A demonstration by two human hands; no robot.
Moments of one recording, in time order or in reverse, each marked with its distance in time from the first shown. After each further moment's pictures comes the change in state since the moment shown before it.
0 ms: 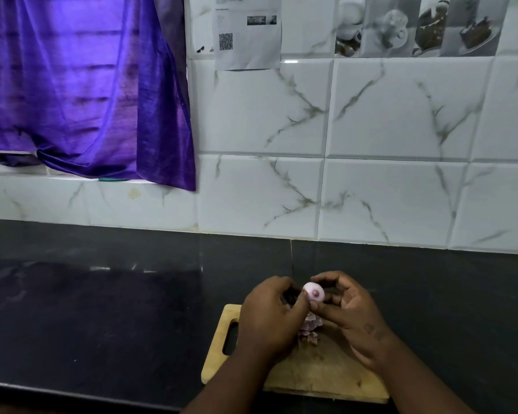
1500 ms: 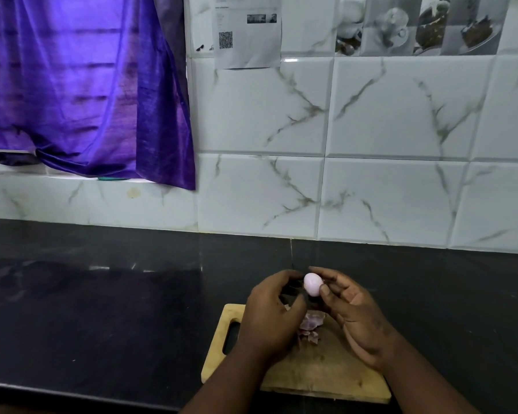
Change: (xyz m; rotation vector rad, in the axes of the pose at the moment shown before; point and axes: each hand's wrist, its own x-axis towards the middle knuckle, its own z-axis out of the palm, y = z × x) left_hand 0.002 -0.001 -0.002 -0.224 -0.061 0.016; right_hand 0.005 0.005 -0.002 0.185 -0.020 0.077
